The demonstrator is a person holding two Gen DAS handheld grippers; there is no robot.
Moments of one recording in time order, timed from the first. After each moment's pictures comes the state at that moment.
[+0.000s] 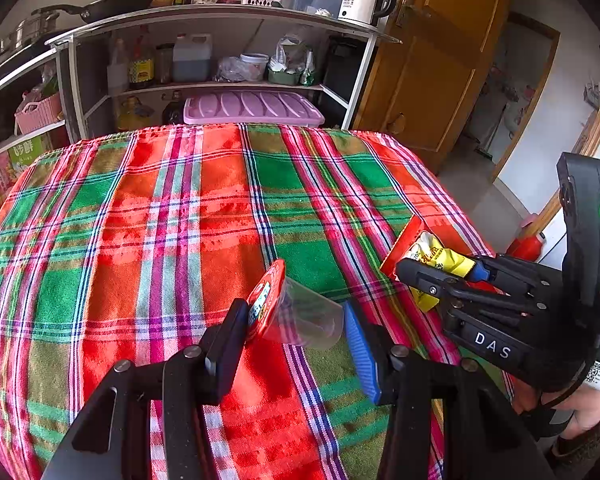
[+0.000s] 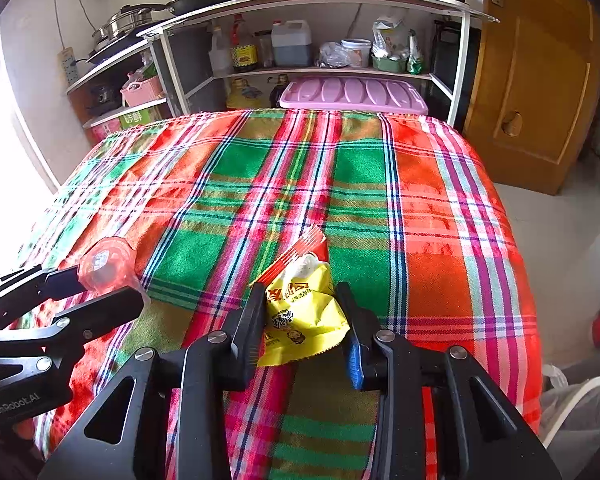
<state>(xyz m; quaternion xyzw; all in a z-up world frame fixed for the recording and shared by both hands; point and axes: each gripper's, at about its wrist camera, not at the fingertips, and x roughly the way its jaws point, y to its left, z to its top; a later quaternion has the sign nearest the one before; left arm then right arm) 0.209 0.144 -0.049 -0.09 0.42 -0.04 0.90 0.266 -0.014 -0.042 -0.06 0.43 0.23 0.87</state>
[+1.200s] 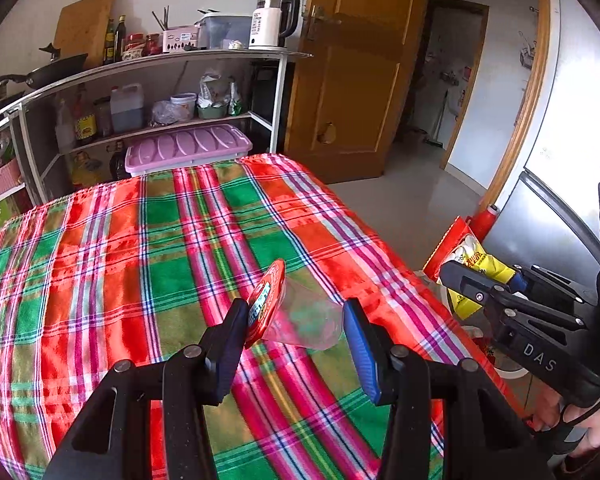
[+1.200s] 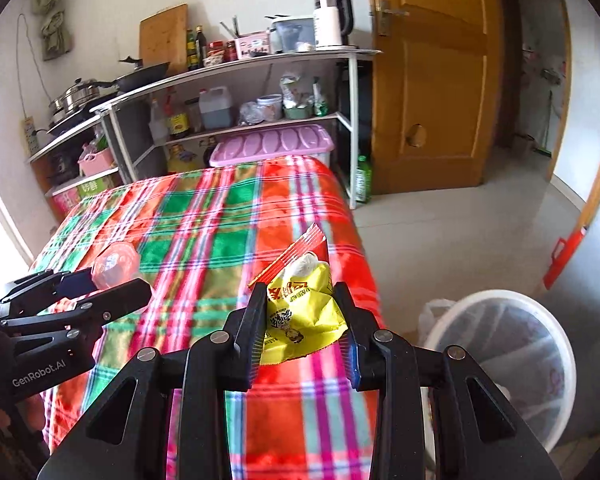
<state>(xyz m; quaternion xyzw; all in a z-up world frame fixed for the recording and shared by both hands) 0.157 0.035 -0.002 -0.03 0.36 -0.12 0.92 0.151 -0.154 0.022 0.01 0.35 0.10 0.93</state>
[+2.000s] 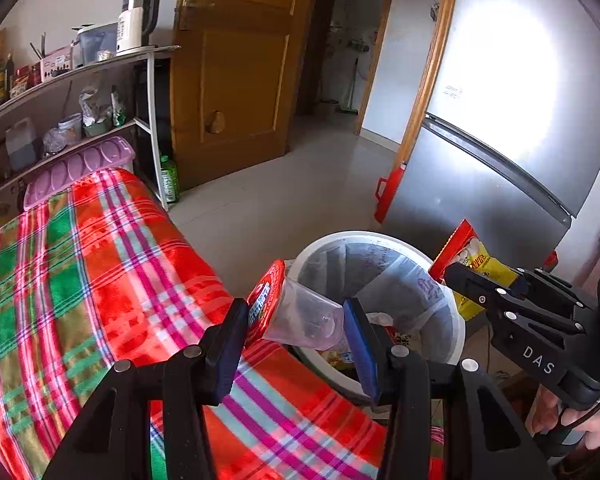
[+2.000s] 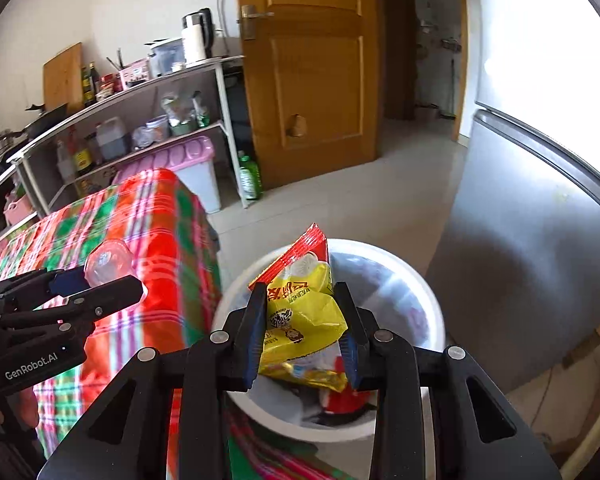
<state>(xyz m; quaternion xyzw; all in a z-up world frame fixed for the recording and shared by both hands) 0.160 -0.144 -0.014 0.02 0.38 -0.27 0.88 0.090 -0.320 0.016 0.06 0.35 -0.06 0.93</state>
